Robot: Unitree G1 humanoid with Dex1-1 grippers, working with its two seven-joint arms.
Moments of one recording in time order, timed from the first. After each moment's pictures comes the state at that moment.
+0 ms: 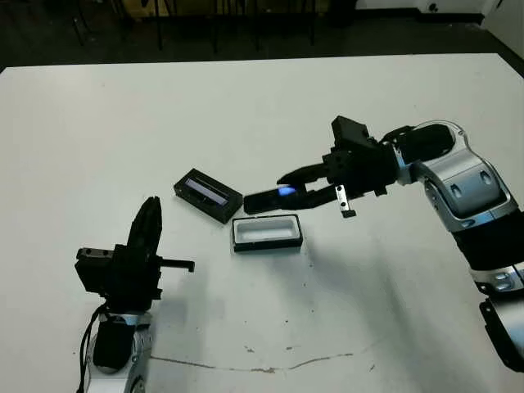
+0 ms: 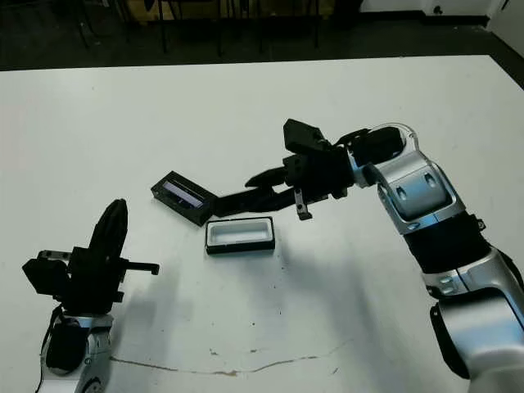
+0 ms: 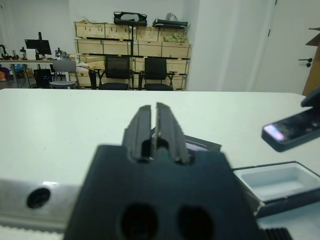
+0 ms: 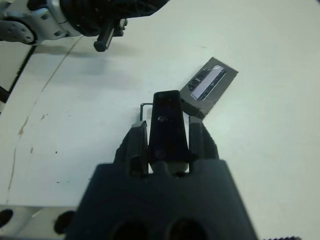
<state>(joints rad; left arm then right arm) 0.34 0.08 -0.03 -0.29 -0.09 -0.28 -0.10 -0.78 -0.59 0.39 0.17 0.23 0.38 1.40</state>
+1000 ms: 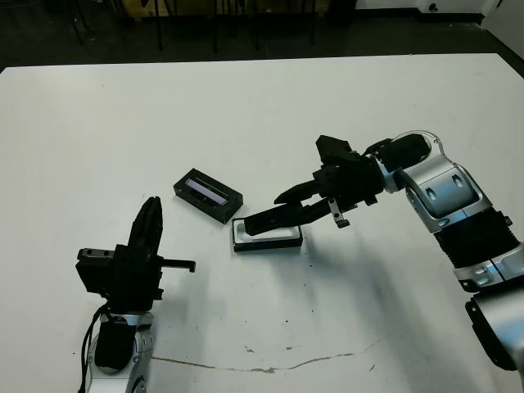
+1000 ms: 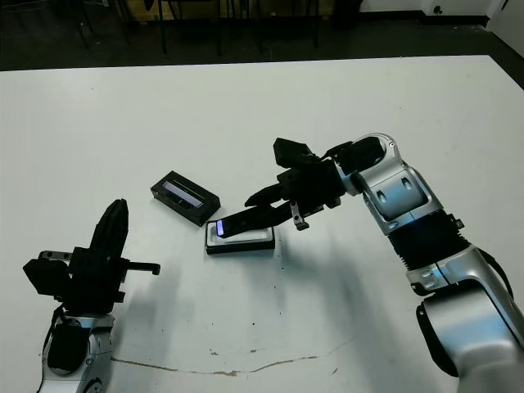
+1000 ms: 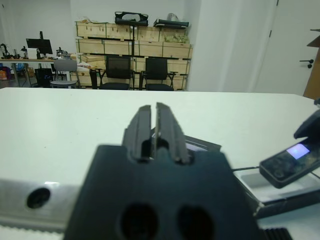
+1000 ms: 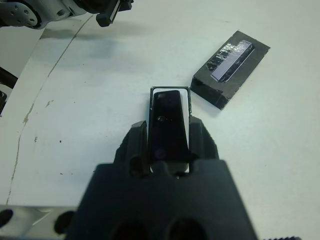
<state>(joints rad) 0.34 0.08 -0.04 -0.29 -0.08 -0.28 -0.08 -0.78 -0.55 0.44 0.27 0.16 0.33 1.45</state>
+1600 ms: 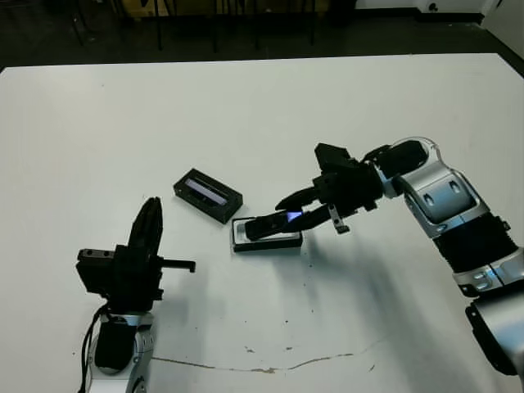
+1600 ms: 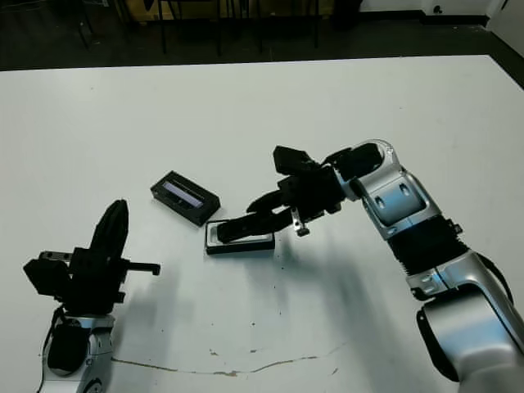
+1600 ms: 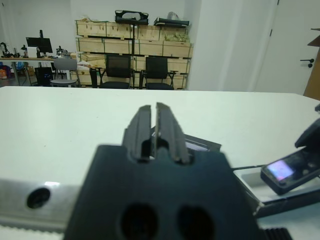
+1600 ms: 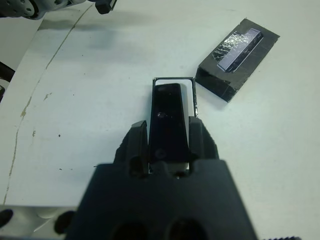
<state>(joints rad) 0.34 0.08 -0.04 -0.29 -0.09 -0.28 -0.08 -0.75 -0.55 0.45 0.28 0.14 0.32 1.45</state>
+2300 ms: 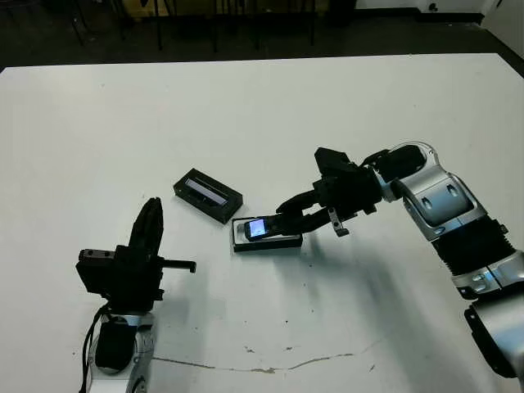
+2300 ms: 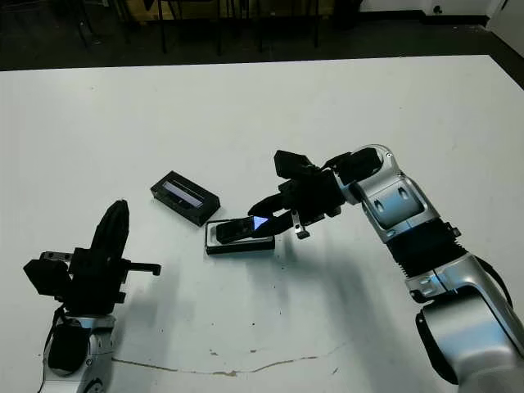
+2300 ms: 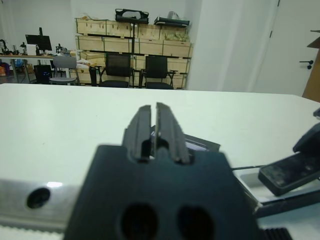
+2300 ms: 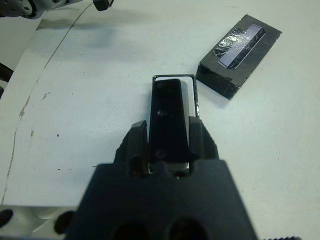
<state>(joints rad) 0.34 0.08 -0.04 -0.30 -0.09 -0.27 -0.08 -0.75 -0.54 0.44 0.29 0.14 0.31 1.44</state>
